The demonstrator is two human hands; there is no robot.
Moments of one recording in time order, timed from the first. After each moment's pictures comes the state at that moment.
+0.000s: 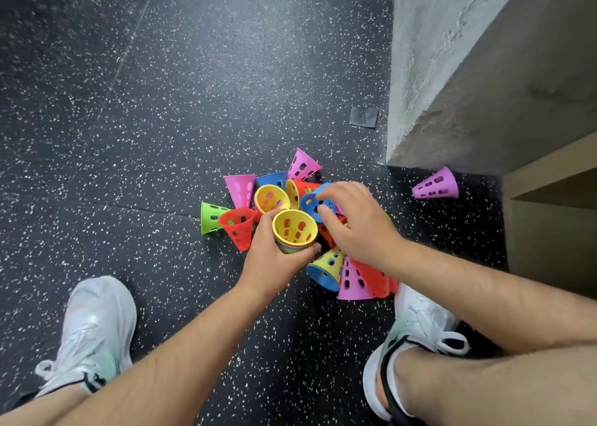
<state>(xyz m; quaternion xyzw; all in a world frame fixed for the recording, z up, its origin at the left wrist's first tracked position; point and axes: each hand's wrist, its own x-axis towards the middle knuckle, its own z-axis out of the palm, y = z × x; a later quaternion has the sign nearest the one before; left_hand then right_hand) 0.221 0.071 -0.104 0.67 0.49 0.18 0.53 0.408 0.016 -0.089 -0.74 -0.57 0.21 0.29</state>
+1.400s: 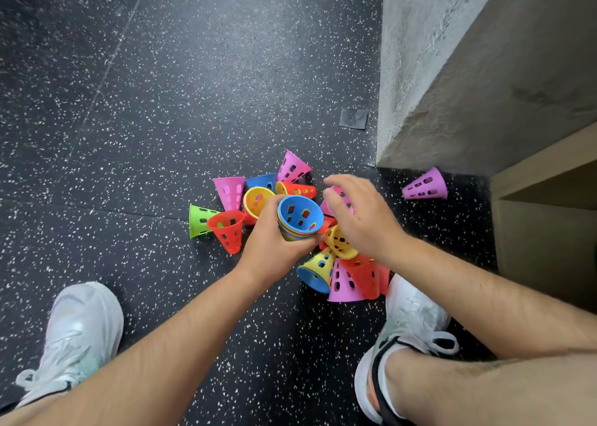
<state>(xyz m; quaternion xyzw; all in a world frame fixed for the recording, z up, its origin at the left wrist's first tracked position) 0.250 0.083 -0.088 0.69 0.42 0.17 0.57 0.432 0.013 -0.089 -0.76 -0.52 0.21 0.32</state>
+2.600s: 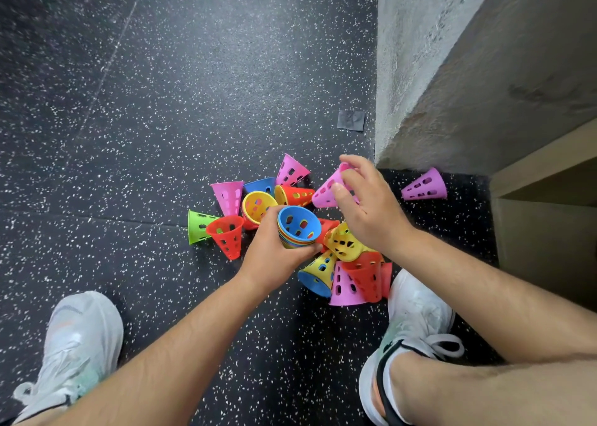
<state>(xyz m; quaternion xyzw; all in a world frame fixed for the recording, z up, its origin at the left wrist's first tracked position) 0.247 0.082 -0.092 0.69 0.44 0.12 0.56 0.443 0.019 -0.080 -0.75 -0.53 0.17 0.35</state>
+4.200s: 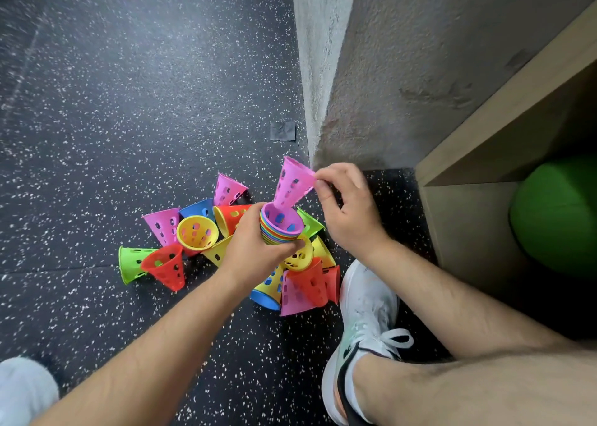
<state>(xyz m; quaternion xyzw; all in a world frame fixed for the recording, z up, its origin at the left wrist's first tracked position) 0.319 0.070 -0.084 0.72 0.39 0.10 0.56 0.488 -0.026 -0.078 -0.77 -0.45 0.03 0.46</state>
